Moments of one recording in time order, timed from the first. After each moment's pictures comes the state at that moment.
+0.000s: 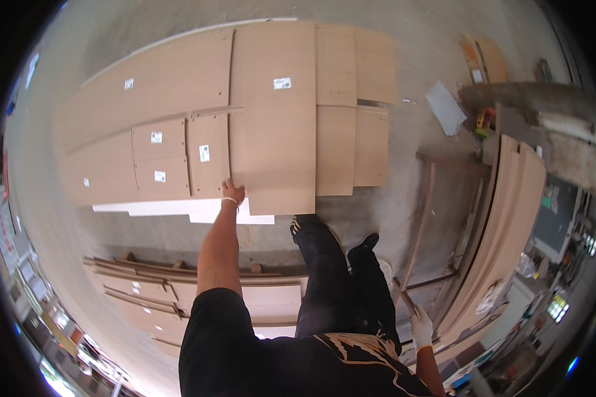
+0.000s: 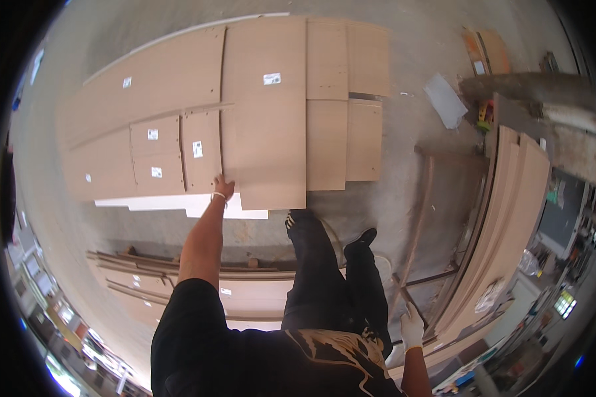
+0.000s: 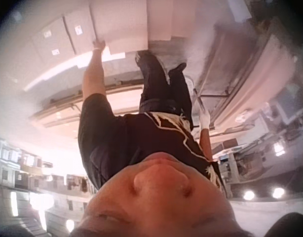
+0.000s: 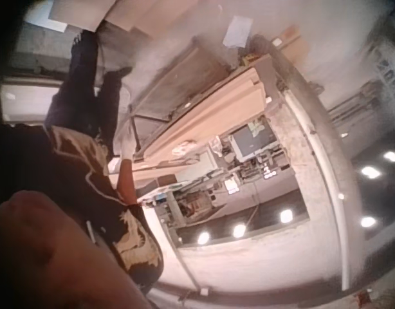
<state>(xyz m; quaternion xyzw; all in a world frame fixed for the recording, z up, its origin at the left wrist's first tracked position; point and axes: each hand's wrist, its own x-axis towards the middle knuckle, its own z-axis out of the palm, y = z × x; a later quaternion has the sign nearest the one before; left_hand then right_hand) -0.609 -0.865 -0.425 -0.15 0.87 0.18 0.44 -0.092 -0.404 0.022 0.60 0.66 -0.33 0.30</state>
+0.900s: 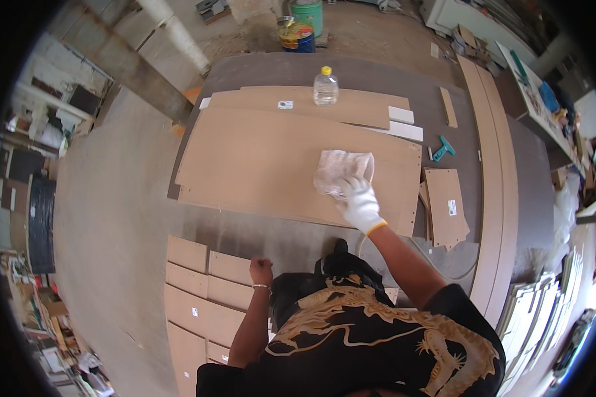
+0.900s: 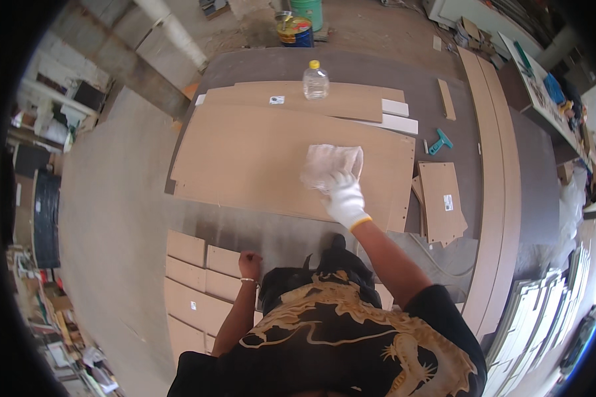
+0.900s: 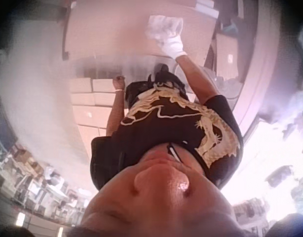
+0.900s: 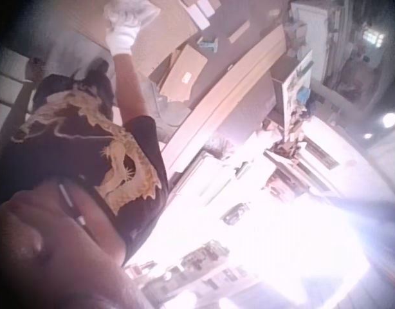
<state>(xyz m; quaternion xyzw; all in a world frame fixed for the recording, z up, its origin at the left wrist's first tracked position) -0.282 -0.297 -0.093 0.46 0.77 0.31 0.33 0.103 -0.153 0.042 0.61 0.75 -0.08 -0.25</state>
